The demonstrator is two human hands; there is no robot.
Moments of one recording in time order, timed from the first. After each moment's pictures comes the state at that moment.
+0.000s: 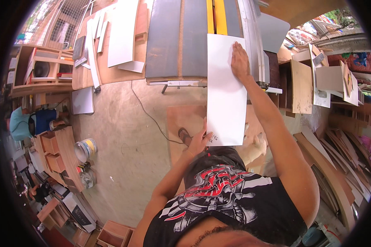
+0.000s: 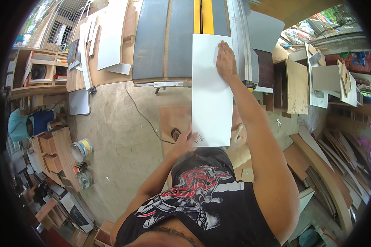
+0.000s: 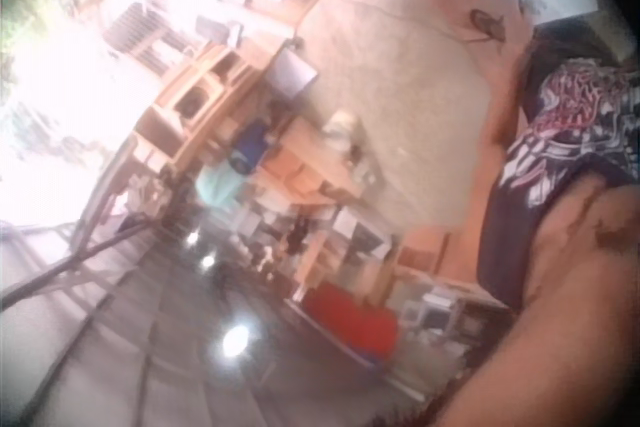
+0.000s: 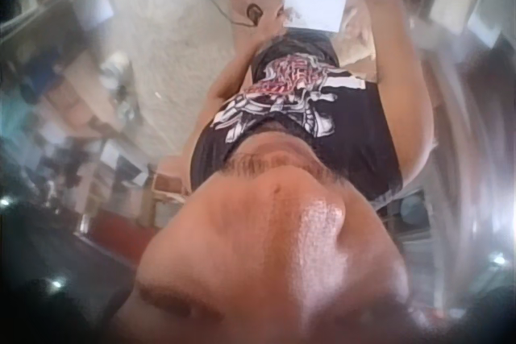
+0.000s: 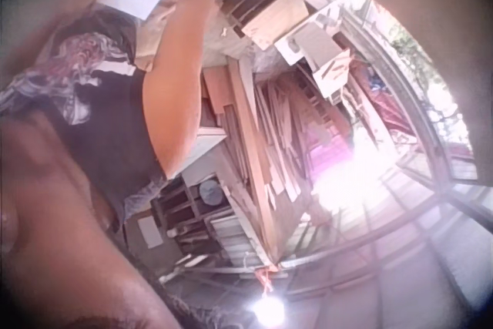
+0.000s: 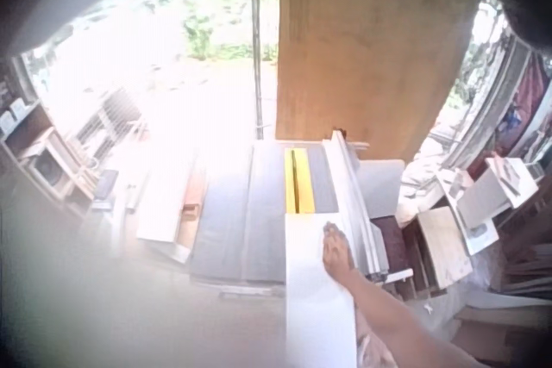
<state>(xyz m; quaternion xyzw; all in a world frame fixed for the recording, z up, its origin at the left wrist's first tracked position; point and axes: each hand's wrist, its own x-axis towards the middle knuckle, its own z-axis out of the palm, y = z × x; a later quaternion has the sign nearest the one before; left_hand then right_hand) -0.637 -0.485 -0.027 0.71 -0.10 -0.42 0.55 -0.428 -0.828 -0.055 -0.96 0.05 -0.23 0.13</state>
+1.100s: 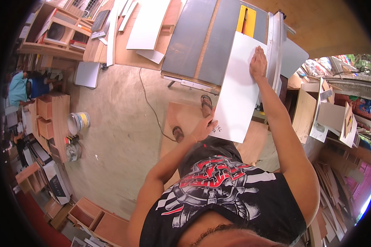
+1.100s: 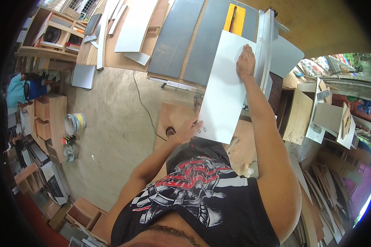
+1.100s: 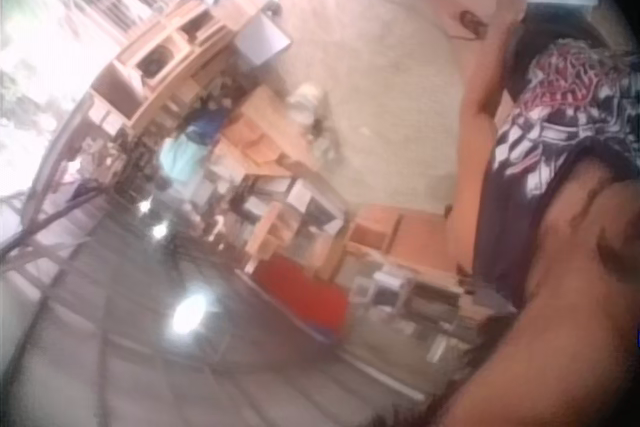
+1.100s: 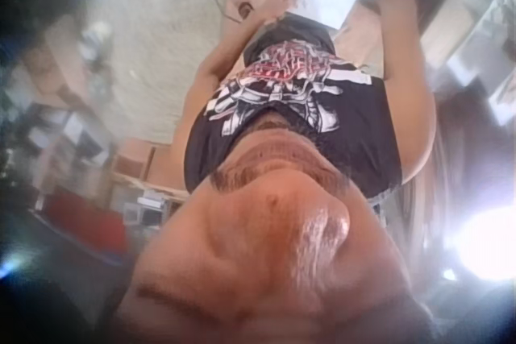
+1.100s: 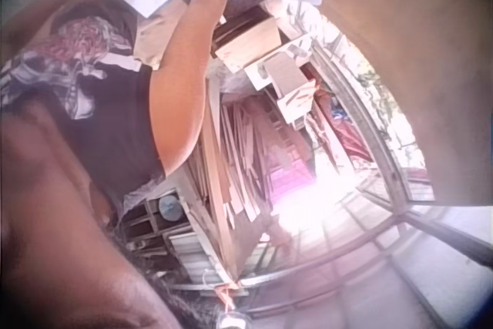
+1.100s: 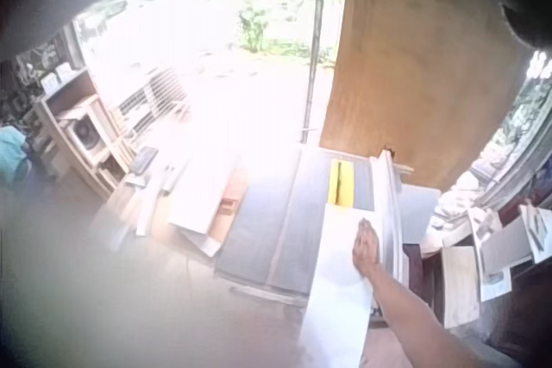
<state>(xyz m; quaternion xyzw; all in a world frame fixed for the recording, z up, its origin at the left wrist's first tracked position) -0.570 -0.524 -0.042 0.72 -0.13 -0.33 0.60 -0.348 -0.864 -0.066 -0.96 0.05 -0.24 0.11</state>
